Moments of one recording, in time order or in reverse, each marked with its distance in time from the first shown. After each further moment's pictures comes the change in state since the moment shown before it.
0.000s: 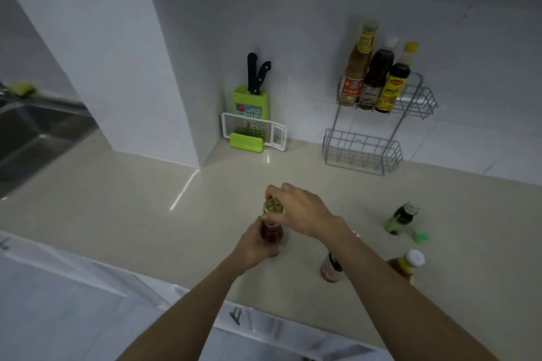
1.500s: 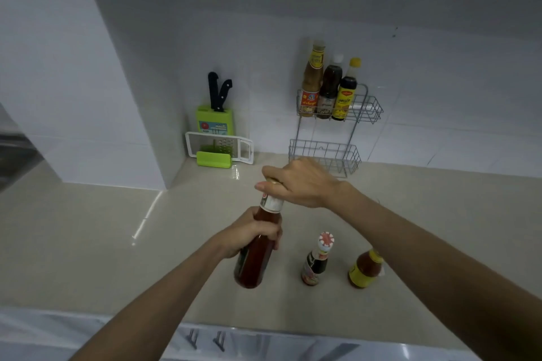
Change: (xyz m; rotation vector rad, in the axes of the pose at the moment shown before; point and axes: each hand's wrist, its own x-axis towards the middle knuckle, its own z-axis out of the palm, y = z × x) left_hand -0.003 0.090 -0.021 -0.287 -0.467 0.193; right_hand -0.017 0.016 -0.083 -0.325 0.312 -0.212
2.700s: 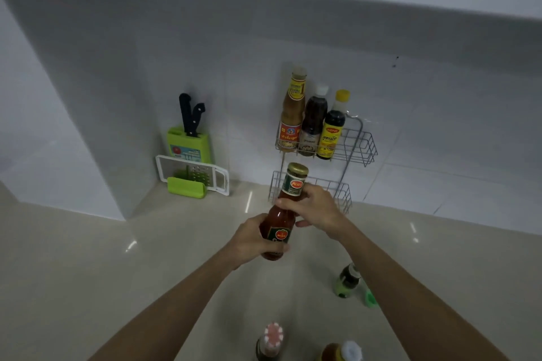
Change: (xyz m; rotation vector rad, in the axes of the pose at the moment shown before) left_hand 0.176 0.008 0.021 0.295 0.319 -0.082; right_hand -0.010 0.166 0.041 1.068 0.004 0.745
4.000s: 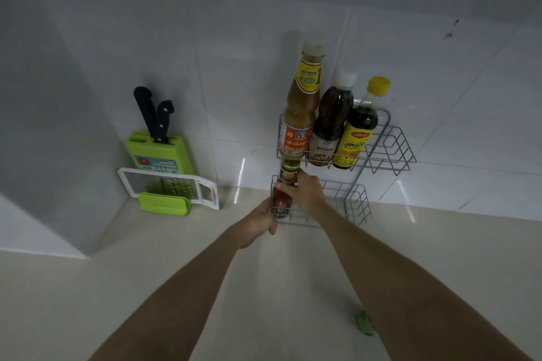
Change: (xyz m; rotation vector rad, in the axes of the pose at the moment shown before) left_hand 0.171 -0.006 -0.030 -0.130 -0.243 -0.238; right_hand 0.191 0.059 0.022 -0.322 0.195 0.109
